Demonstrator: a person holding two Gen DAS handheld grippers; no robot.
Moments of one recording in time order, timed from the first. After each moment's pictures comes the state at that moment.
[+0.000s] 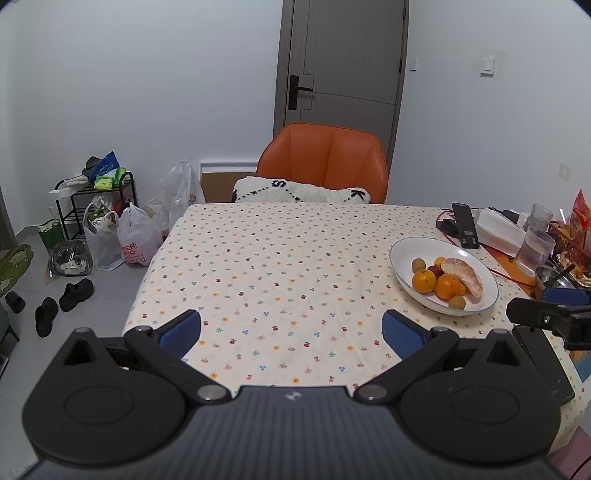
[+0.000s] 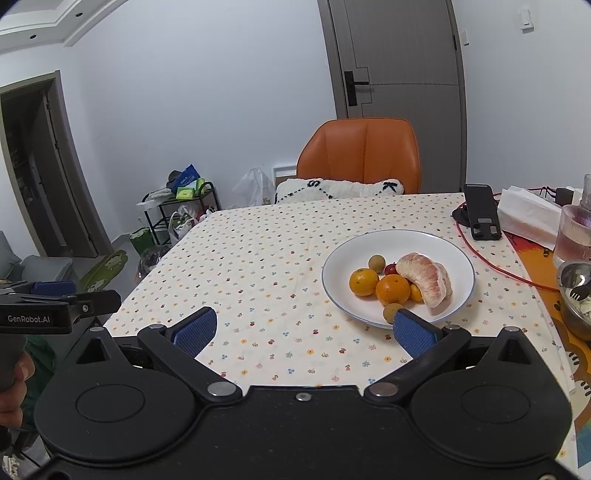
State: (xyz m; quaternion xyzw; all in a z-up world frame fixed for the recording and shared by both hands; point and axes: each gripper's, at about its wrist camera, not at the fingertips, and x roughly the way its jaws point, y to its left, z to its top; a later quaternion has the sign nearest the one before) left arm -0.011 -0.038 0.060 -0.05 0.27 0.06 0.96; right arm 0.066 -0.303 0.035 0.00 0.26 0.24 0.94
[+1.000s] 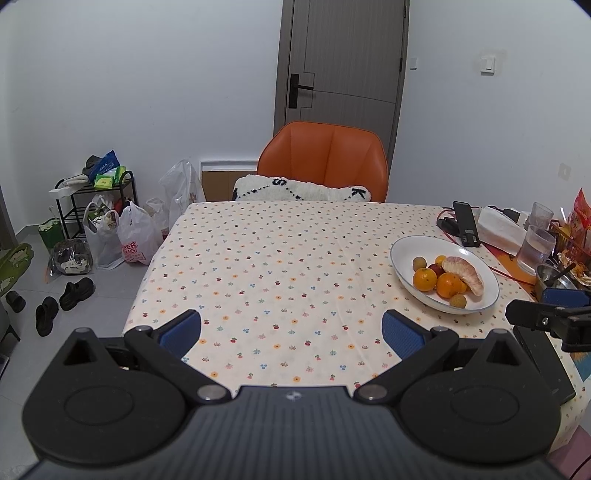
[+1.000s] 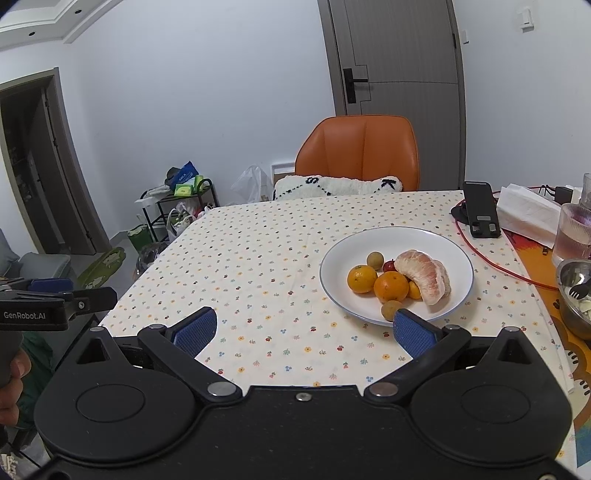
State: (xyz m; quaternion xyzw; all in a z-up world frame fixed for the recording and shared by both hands) left arm -0.011 -0.036 0.060 -0.05 0.28 0.06 0.96; right arm 0.067 -0.303 0.033 -0.01 0.26 0.24 0.94
